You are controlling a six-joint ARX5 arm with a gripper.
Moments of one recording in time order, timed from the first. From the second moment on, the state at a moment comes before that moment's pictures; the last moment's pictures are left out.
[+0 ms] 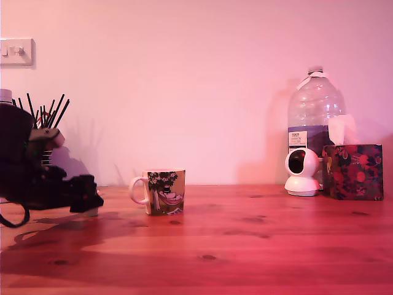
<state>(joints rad) -0.14 2.12 0.80 0.93 0.26 0.03</state>
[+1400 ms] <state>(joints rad) -0.13 2.03 0.83 0.68 0.36 0.05</state>
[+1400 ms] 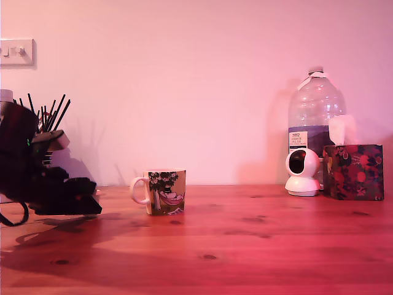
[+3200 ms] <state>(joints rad) -0.39 1.70 0.92 0.15 0.31 0.03</state>
